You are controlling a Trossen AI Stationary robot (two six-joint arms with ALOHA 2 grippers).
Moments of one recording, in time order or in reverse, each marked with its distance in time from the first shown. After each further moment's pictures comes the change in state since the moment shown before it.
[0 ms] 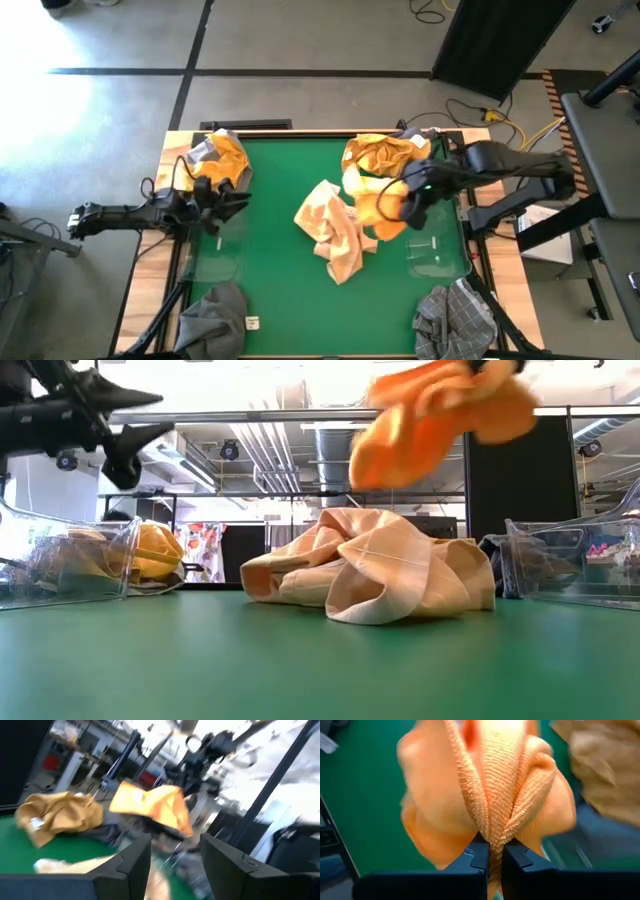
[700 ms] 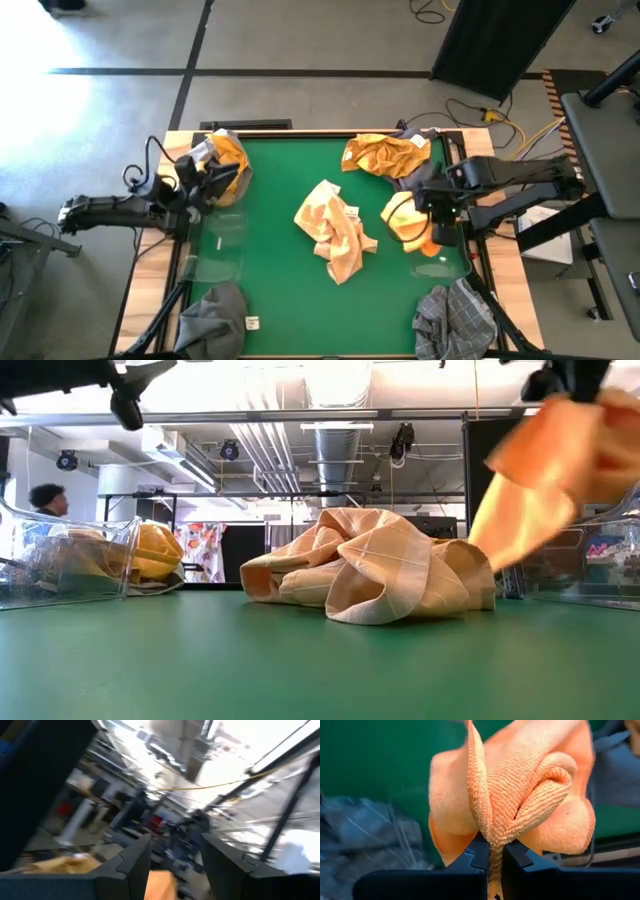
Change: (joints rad) left arm 0.000 0.188 0.273 0.061 -0.189 0.070; right arm 0.016 -0.124 -0.288 -0.157 -0.192 -0.312
